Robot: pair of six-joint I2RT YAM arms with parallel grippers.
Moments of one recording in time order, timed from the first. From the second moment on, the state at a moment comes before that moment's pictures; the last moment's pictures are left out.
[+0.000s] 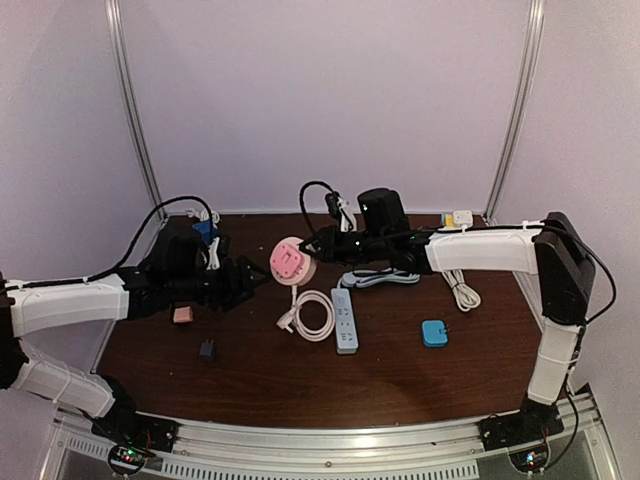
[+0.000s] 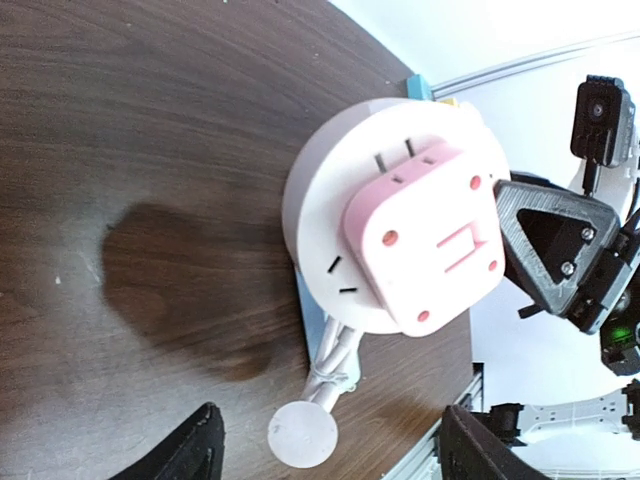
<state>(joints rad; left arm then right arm) -0.65 1.24 0.71 -0.02 0.28 -0.94 0.78 1.89 1.36 0.16 -0.34 0.69</state>
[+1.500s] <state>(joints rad) -0.66 1.41 0.62 0.54 0.38 -1.14 0.87 1.85 1.36 0.06 -0.21 0.62</state>
